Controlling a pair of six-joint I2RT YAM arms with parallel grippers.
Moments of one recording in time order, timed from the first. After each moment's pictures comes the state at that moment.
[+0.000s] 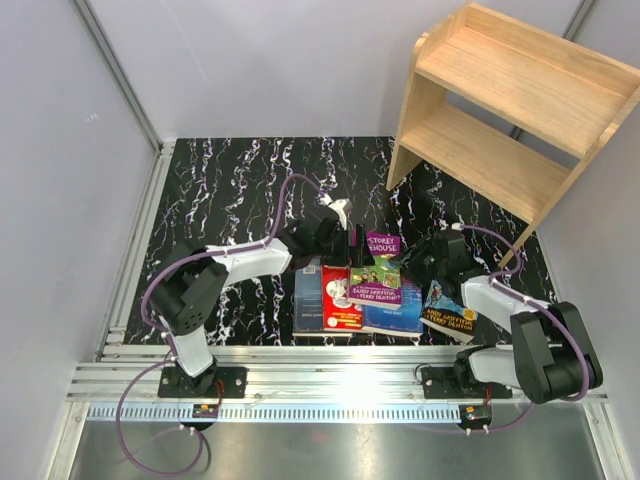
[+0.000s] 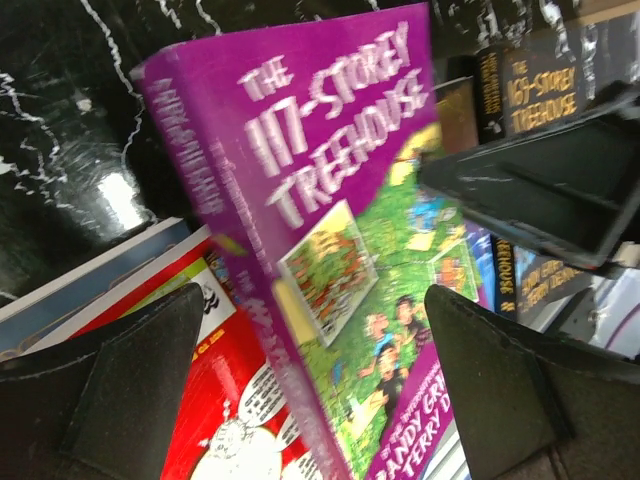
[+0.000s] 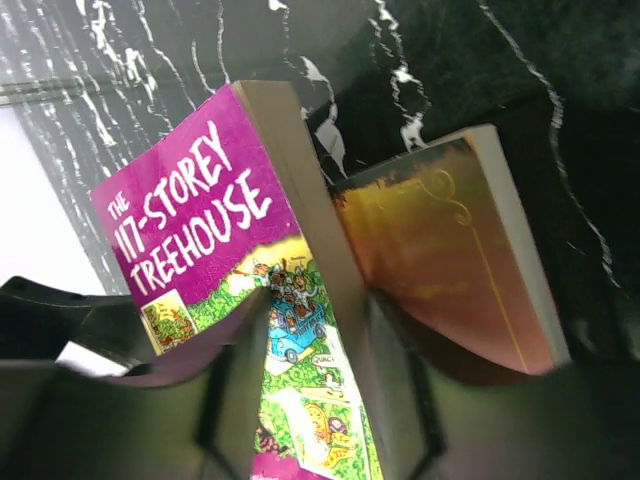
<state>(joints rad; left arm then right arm) -0.79 1.78 1.06 0.02 0.22 -0.67 0.25 1.27 0.45 0.08 -0.19 1.07</state>
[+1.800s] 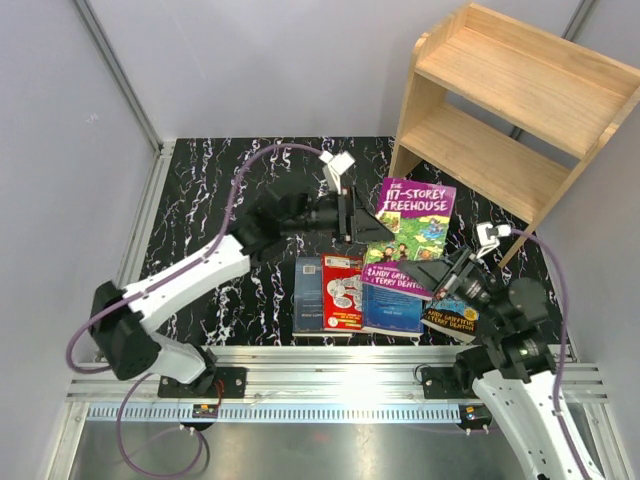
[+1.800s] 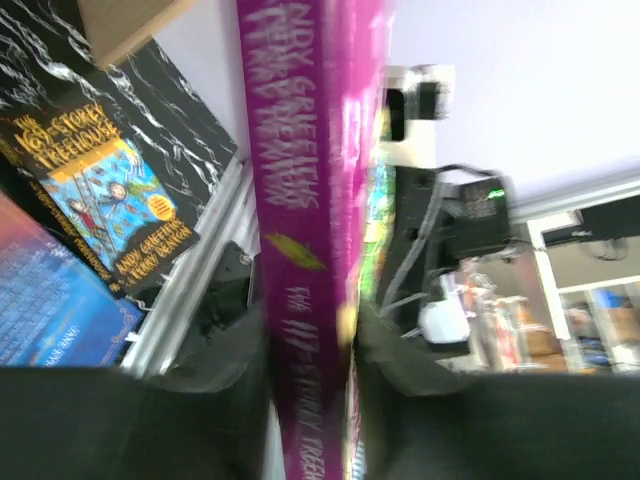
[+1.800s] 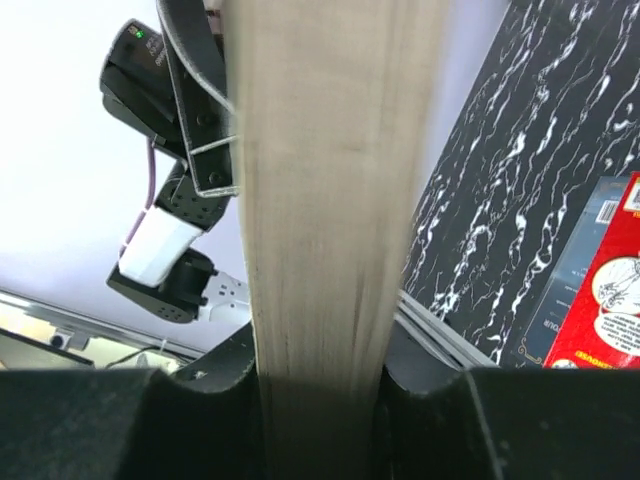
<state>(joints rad) -0.82 1.45 1.23 0.10 0.63 -0.95 0.29 0.30 0.44 0.06 -0.60 1.24</state>
